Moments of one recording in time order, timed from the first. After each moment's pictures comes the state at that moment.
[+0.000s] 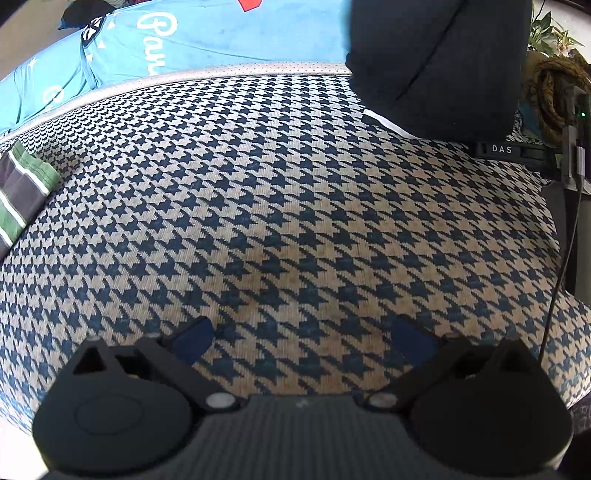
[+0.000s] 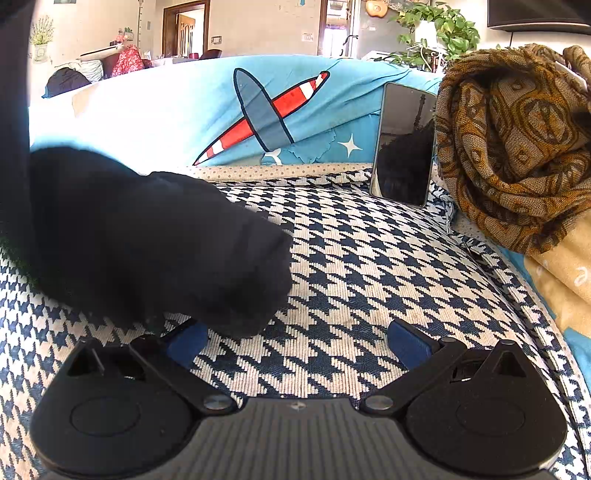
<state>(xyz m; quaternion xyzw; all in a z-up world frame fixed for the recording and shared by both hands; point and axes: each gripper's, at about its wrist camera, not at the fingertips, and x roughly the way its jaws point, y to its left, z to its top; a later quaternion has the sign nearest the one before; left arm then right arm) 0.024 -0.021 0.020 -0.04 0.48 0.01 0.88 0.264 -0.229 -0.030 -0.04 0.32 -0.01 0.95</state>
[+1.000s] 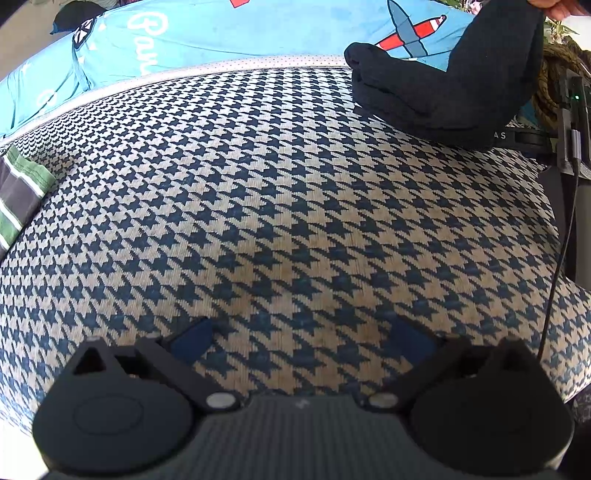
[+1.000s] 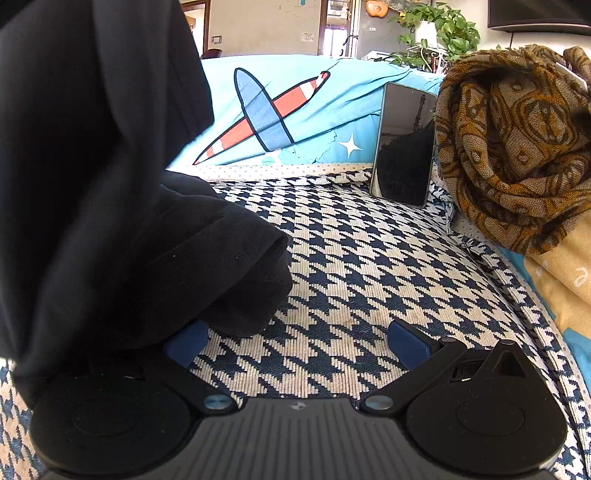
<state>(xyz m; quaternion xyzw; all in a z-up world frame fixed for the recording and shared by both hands) 0.027 -0.017 0.020 -0.01 0.48 -0.02 0.87 0.263 -0.229 -0.030 -0.04 0.32 -0.01 0.95</state>
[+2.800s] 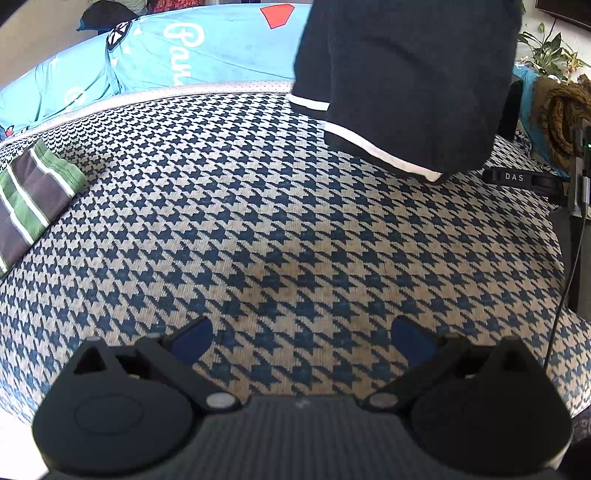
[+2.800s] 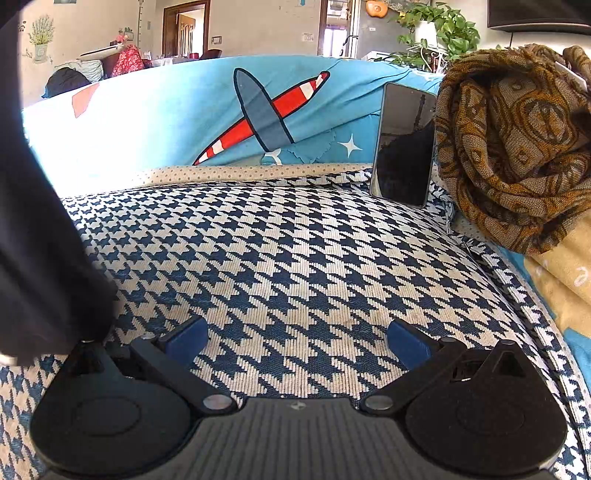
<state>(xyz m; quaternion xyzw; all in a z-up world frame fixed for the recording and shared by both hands) 0.025 -0.005 0.027 -0.04 0.46 0.03 0.89 0.261 -0.235 -0.041 -0.04 0.32 -0.02 0.95</state>
